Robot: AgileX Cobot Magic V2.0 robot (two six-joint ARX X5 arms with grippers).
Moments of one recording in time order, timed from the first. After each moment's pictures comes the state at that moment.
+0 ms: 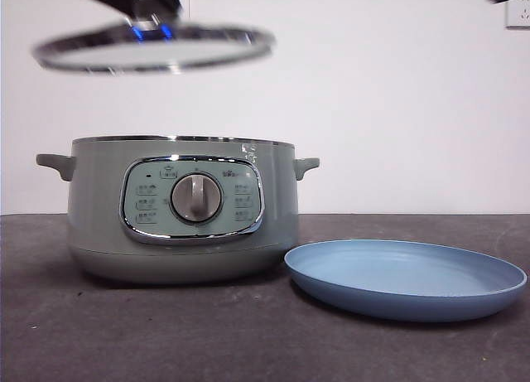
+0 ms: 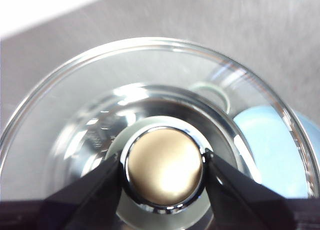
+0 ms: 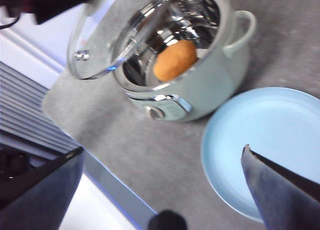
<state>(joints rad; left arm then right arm) -0.38 1.33 1.41 -0.67 0.20 0.13 0.21 0.89 1.02 -0.80 -0.68 0.11</state>
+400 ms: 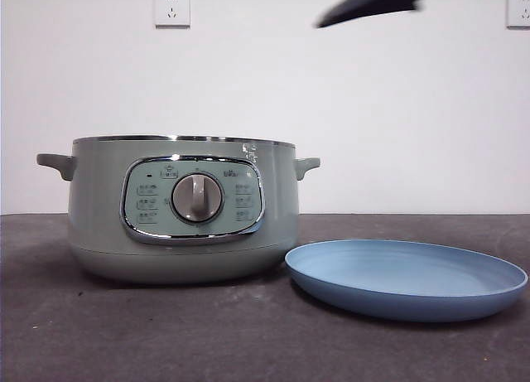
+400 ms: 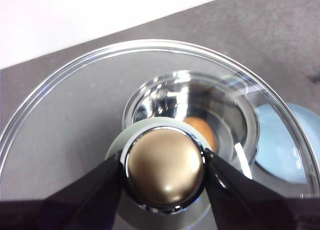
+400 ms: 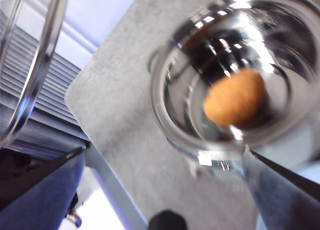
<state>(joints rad) -0.25 0.91 1.41 -1.01 0.13 0.13 0.57 1.39 1.36 -0.62 -0.53 0.23</state>
